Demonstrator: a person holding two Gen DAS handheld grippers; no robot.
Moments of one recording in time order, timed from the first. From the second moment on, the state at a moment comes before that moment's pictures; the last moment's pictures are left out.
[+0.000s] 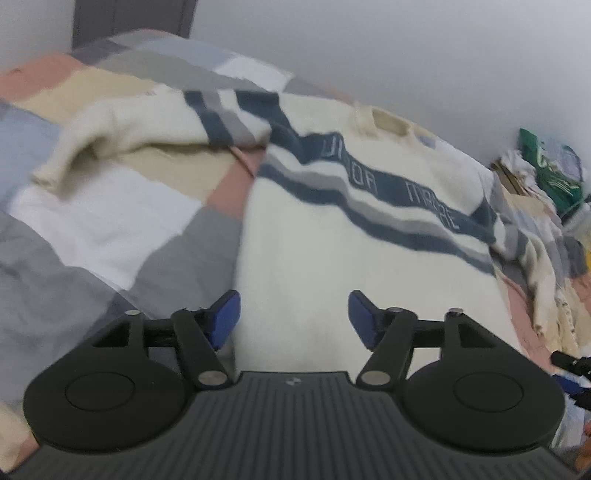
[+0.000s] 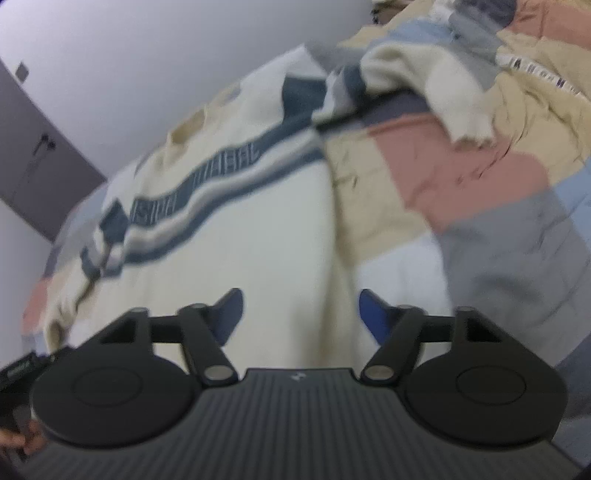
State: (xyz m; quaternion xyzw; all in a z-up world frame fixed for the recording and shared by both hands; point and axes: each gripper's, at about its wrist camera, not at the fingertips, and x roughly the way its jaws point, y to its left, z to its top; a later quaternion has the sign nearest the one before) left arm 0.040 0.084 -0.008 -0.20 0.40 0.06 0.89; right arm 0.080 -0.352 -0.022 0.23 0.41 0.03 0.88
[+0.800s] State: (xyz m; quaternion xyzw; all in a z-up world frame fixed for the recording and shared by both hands) left arm 0.021 -0.080 0.094 -0.07 0.44 -0.01 0.90; right arm 0.245 -0.490 -0.100 0.20 0.37 -0.15 0.90
